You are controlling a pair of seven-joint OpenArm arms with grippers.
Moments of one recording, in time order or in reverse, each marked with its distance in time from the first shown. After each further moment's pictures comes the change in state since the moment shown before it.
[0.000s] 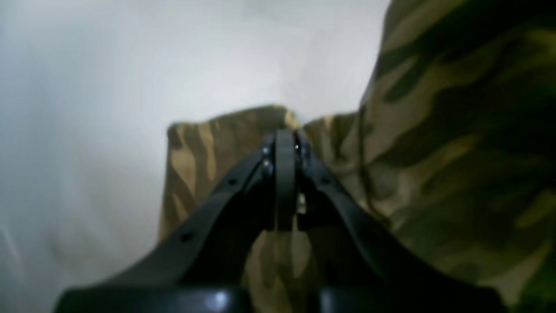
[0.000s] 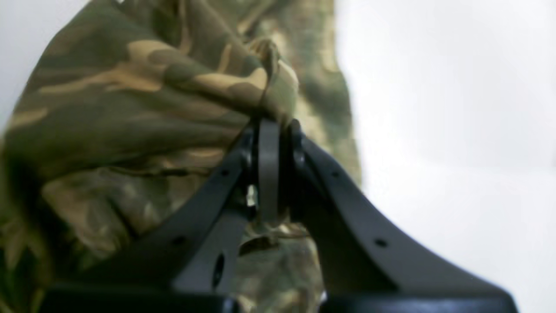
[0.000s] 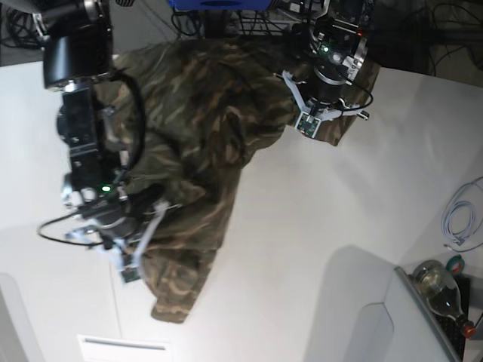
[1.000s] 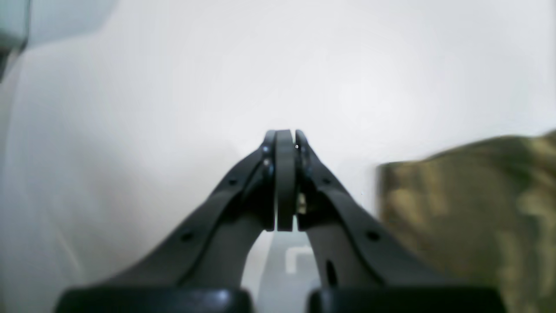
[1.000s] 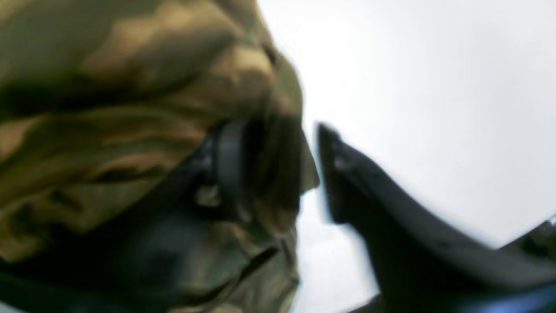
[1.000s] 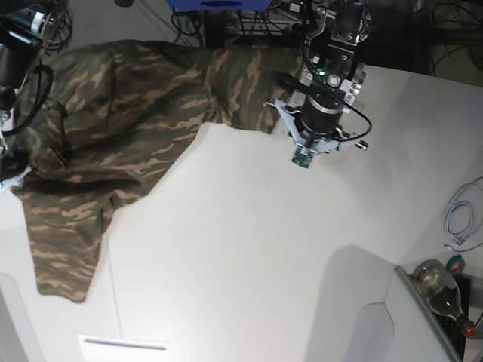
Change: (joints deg) left arm -5.0 1.0 0.6 5.3 -0.2 -0.2 6.8; right arm -1.3 10.7 37.2 -24.4 -1.4 8.6 9.9
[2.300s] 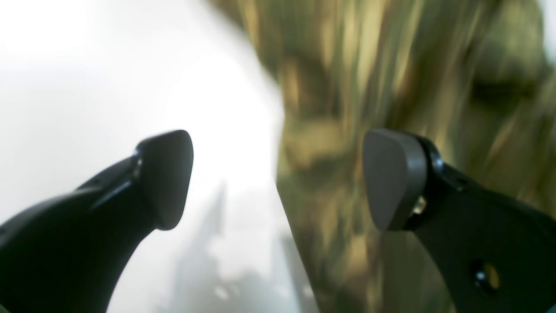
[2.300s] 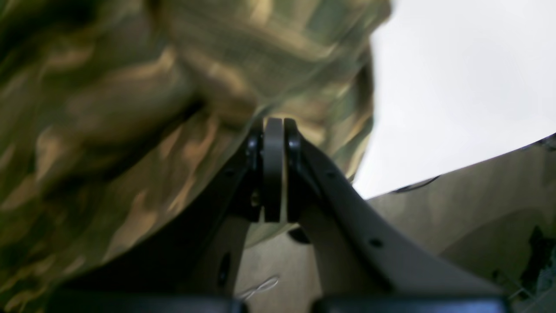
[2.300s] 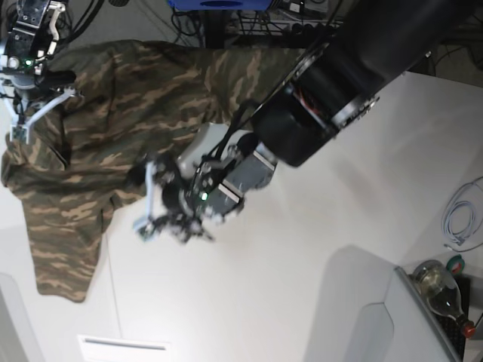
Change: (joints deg) left arm -47.0 11.9 43.6 -53.3 -34.6 -15.1 -6.6; right arm -27.9 -16.5 0.2 28.7 0.9 -4.2 2.8
